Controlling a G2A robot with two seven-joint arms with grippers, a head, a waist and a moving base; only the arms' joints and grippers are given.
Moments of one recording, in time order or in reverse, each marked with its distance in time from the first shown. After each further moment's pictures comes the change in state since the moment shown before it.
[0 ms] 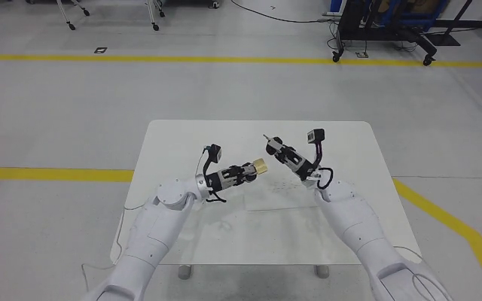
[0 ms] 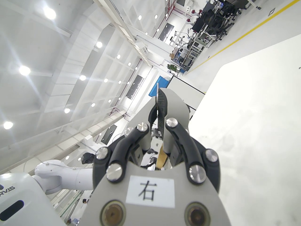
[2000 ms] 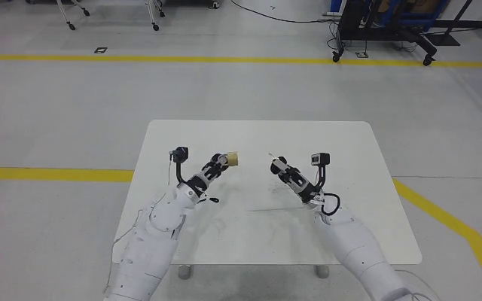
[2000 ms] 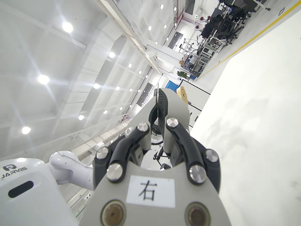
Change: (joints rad) left arm 0.268 0.009 -0.169 -0.322 0.449 0.007 0.531; right arm -0.180 0.021 0.015 -0.101 0.070 -0.105 -0.032
